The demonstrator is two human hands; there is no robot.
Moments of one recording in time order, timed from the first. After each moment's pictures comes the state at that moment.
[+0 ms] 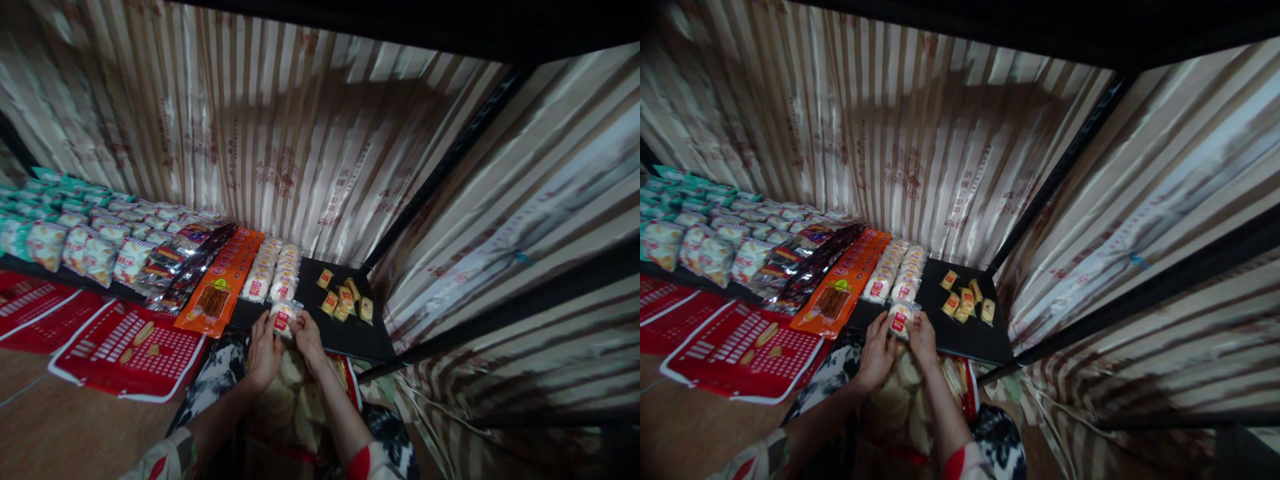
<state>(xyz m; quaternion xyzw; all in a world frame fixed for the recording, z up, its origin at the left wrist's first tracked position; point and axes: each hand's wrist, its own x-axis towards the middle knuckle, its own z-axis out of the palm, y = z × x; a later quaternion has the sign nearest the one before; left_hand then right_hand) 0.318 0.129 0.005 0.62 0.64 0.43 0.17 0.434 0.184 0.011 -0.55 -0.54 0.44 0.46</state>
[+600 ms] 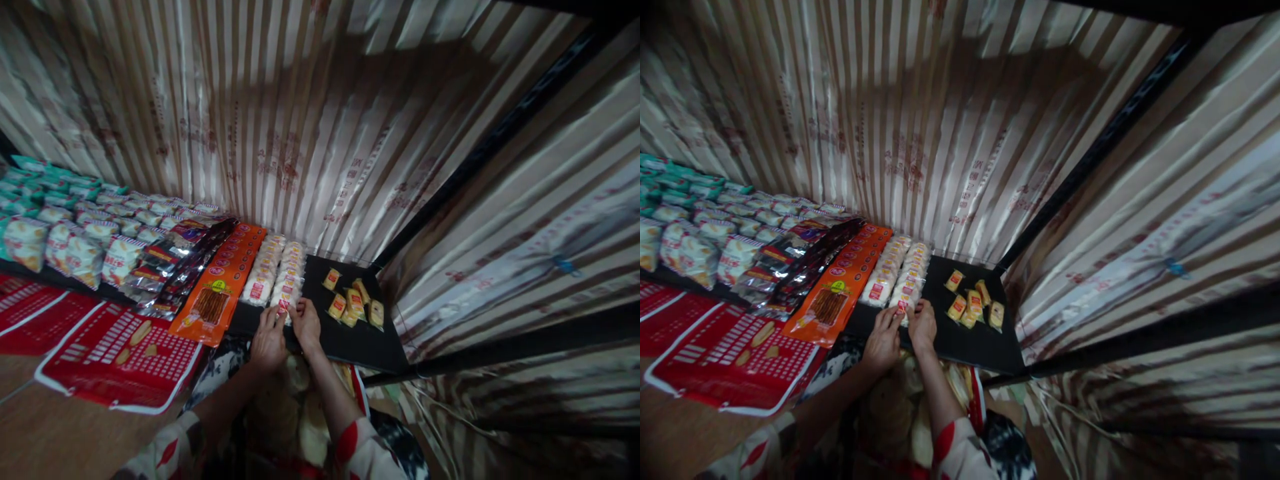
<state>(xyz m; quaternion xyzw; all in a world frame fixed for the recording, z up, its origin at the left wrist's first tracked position) 0.312 0.171 0.001 0.72 0.60 0.33 0.13 0.420 0.229 0.002 -0.68 -0.59 0.23 0.38</state>
